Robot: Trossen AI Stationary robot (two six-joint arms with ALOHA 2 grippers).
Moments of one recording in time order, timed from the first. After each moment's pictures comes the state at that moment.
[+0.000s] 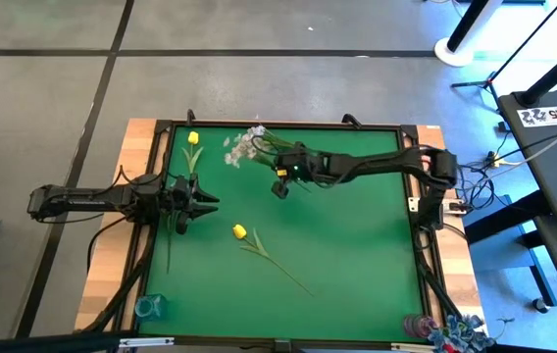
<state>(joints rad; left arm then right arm) 0.10 0.23 0.01 0.11 0.12 -0.28 -0.18 1.87 1.25 -0.05 0.21 0.13</state>
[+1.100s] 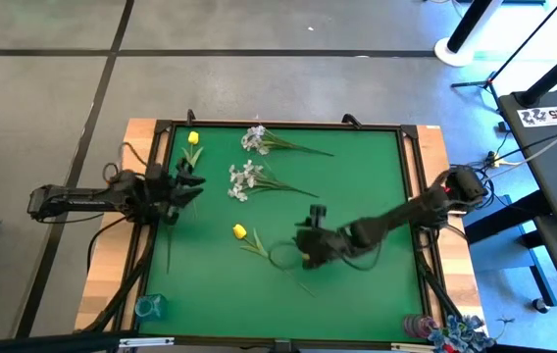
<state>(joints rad) 0.10 0.23 0.01 0.64 0.05 -0.26 0.39 1.72 1.06 -0.19 0.60 0.13</state>
